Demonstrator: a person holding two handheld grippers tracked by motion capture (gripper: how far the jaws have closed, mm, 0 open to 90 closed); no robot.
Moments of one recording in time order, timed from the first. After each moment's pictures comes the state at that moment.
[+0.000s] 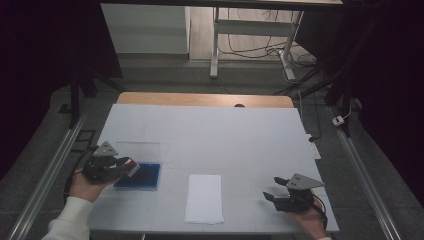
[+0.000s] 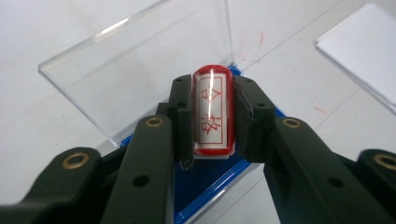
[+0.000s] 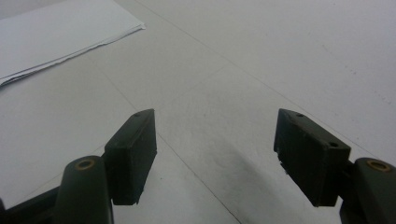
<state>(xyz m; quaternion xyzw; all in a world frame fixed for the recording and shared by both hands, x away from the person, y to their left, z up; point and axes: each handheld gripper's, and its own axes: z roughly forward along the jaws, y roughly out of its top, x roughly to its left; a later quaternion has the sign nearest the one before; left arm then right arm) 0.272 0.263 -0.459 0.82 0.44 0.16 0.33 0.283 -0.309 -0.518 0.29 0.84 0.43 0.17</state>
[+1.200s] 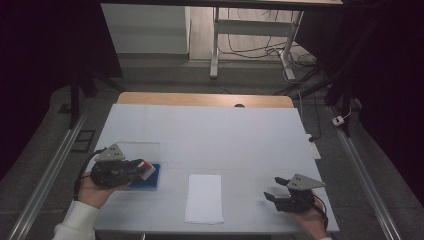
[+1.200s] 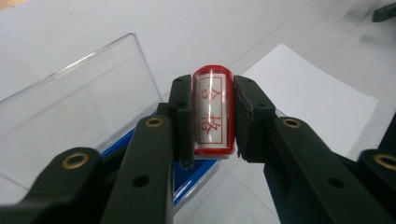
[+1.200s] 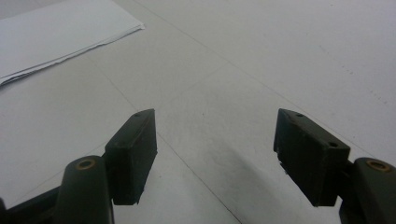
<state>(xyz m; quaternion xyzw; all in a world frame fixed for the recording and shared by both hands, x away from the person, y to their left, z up) 0.257 0.232 -0.444 0.82 0.38 0.12 0.41 0.281 -0.310 -0.516 0.29 0.84 0.42 0.18</state>
